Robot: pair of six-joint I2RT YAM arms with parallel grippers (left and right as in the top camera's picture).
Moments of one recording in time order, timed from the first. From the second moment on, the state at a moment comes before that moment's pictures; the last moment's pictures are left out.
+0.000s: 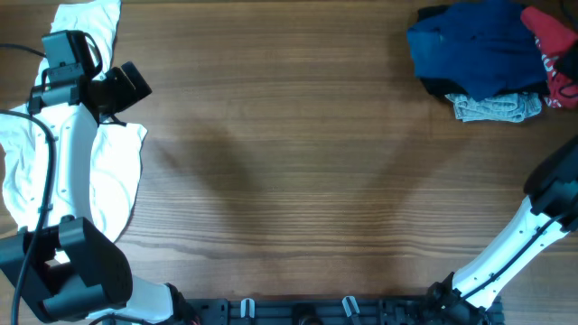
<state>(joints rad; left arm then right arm) 0.24 1.68 1.40 -0.75 0.03 -0.34 -0.61 2.35 2.04 -0.53 -0.09 0.05</state>
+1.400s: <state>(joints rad) 0.24 1.68 1.40 -0.75 0.04 -0.34 -0.61 2.50 2.21 -0.60 -0.23 0.06</state>
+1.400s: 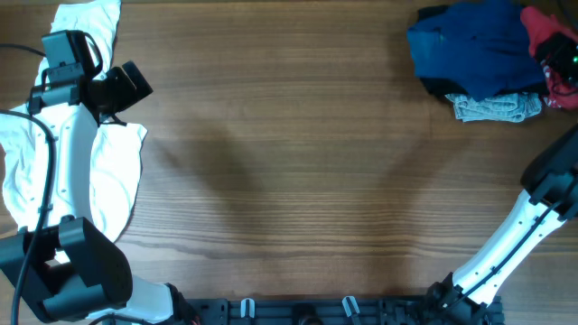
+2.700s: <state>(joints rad) 0.24 1.68 1.40 -0.76 0.04 -0.34 -0.37 2.23 2.21 -0.59 0.08 -0.16</state>
